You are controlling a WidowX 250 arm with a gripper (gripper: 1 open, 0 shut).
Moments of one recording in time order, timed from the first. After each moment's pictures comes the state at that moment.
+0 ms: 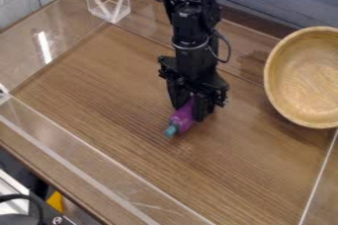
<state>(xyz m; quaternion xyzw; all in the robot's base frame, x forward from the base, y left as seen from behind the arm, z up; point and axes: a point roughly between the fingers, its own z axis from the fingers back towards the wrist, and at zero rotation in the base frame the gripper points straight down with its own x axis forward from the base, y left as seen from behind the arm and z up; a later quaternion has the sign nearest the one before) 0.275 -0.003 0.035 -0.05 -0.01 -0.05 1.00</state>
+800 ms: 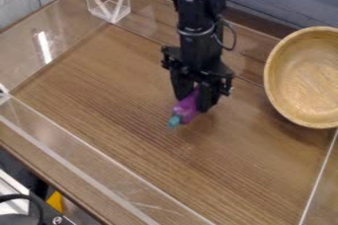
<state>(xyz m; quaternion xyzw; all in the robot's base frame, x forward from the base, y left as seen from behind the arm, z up) 0.282 -0.008 0.050 -0.05 0.00 -0.05 1.00</state>
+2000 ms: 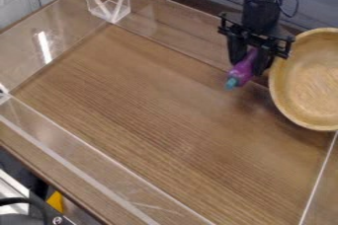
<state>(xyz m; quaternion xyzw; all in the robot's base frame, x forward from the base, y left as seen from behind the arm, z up) 0.367 -0.057 0.063 -0.03 -0.03 -0.08 1.00</state>
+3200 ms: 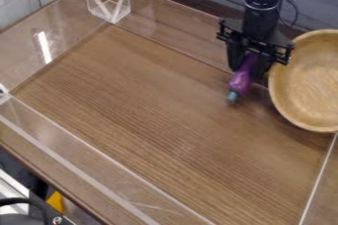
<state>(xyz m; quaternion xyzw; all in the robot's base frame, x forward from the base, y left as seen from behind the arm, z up) 0.367 -0.059 0.054 -0.02 -0.05 -0.04 1.00</state>
